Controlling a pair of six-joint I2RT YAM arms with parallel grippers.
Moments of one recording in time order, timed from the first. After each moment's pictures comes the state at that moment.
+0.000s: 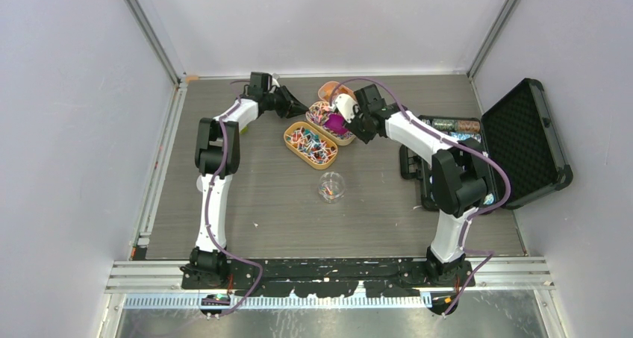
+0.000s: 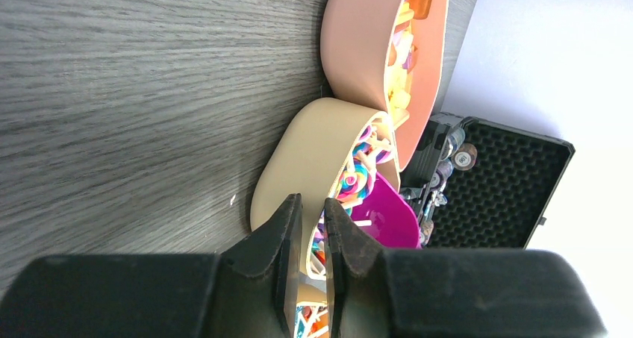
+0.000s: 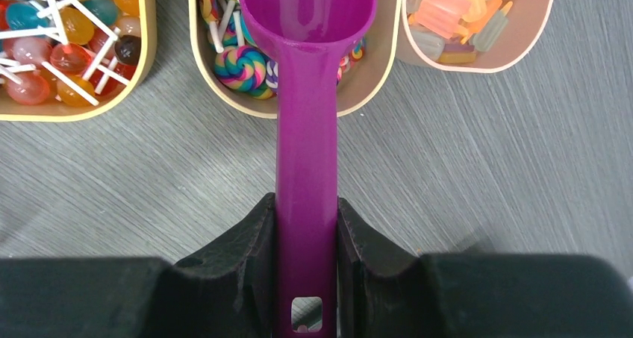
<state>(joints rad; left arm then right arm) -0.19 2.48 1.95 -0.18 0.72 -0.93 0.45 1.86 1.42 -0.48 -0.01 -0.57</state>
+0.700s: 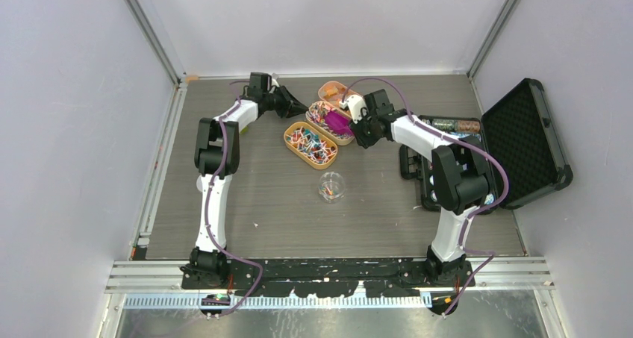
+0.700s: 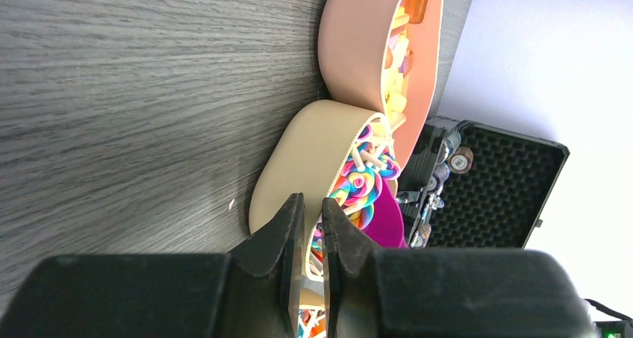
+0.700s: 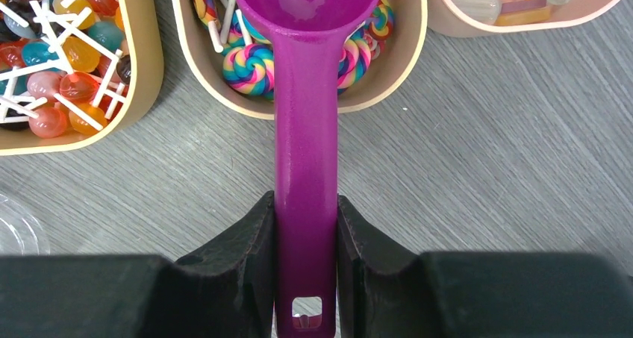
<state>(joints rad) -0.19 2.47 1.93 -0.13 0.71 -0.94 0.39 1.88 1.33 -0.38 -0.12 -0.39</state>
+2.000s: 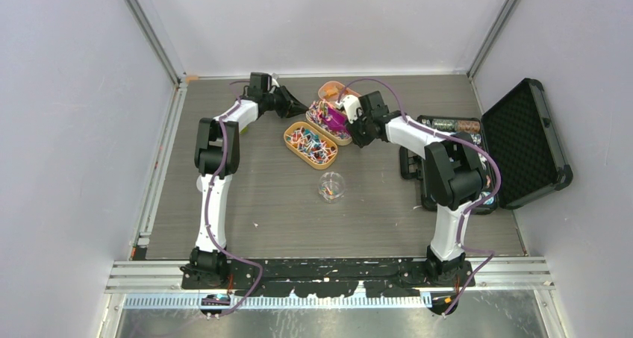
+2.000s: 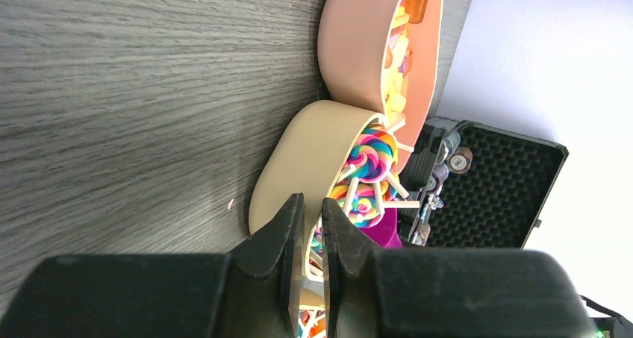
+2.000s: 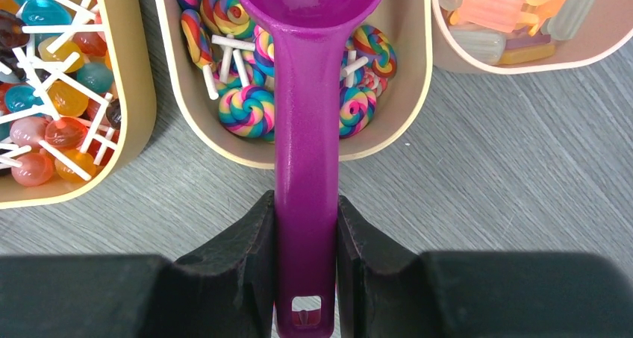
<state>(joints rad) -0.19 2.47 1.93 -0.14 0.71 -0.95 0.41 1.93 1.34 -0.30 -0.11 -0.38</state>
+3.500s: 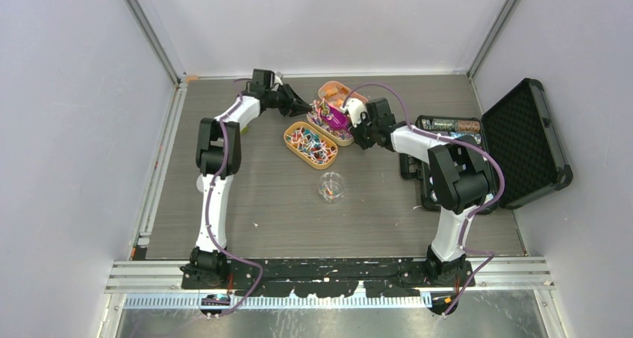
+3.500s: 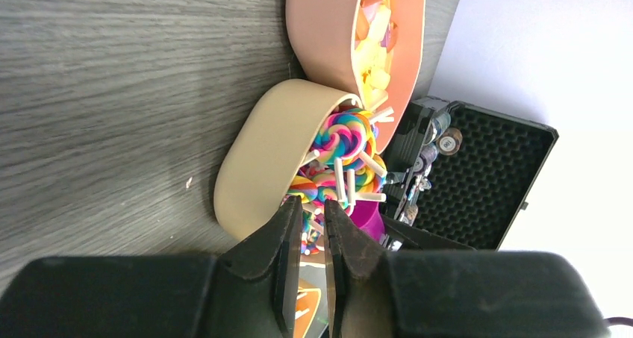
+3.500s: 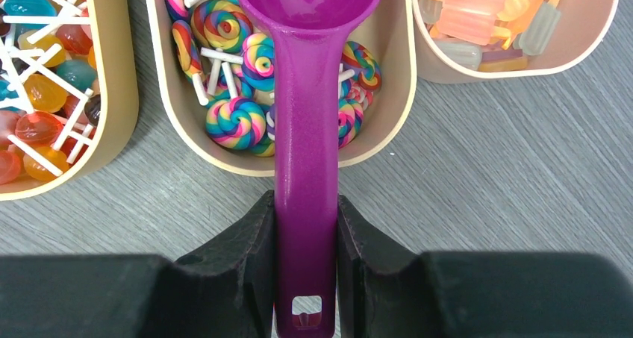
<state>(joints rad) -0.20 2.47 2.00 -0.25 0.75 -0.94 0.38 1.88 1.19 -0.08 -0.14 -0.42</state>
